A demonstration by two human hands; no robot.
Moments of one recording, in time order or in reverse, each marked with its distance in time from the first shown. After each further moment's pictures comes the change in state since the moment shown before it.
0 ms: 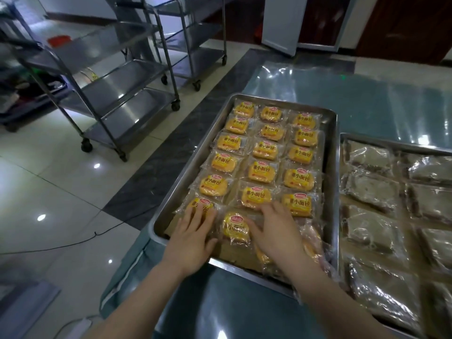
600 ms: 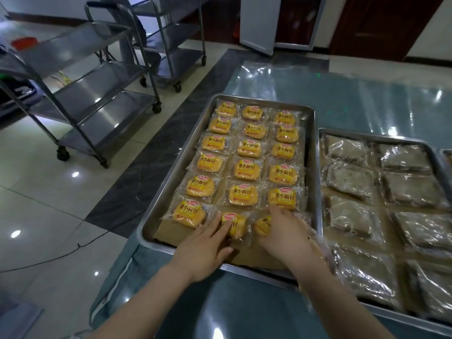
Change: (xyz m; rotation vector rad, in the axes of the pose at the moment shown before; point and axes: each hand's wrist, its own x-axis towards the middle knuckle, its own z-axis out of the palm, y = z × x) left_hand 0.006 0.033 0.001 0.045 -0.147 0.280; right_hand -0.019 0.016 -0.024 -0.099 -0.136 0.250
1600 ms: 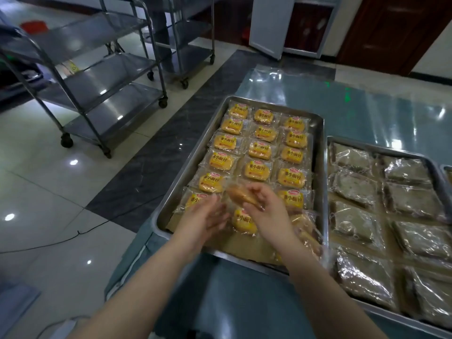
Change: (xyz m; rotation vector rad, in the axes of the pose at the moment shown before) left_hand -0.015 0.001 -0.055 -1.829 0.259 -0.371; right_hand -0.006 -0.067 -0.020 0.914 0.014 -0.228
